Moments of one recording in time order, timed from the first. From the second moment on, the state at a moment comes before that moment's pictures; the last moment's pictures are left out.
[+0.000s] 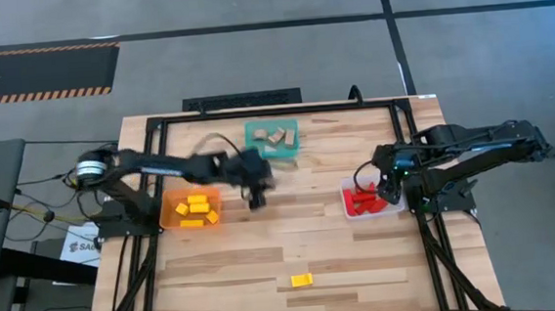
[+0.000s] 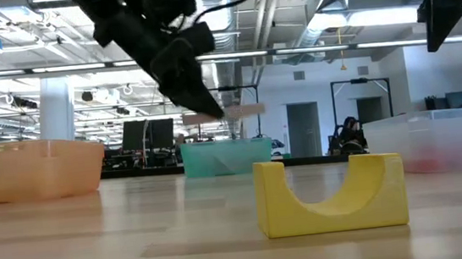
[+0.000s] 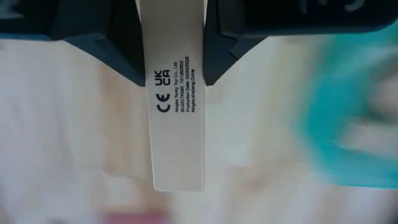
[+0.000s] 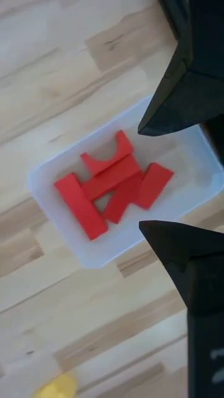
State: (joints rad) left arm 0.11 1.61 0.94 -0.13 0.01 0.02; right arm 0.06 0.94 0.98 -1.26 0.06 0.57
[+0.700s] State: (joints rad) left arm 0.66 1.71 1.17 -0.31 0.20 0.39; right arm 0.05 0.94 0.98 -1.07 0.16 0.58
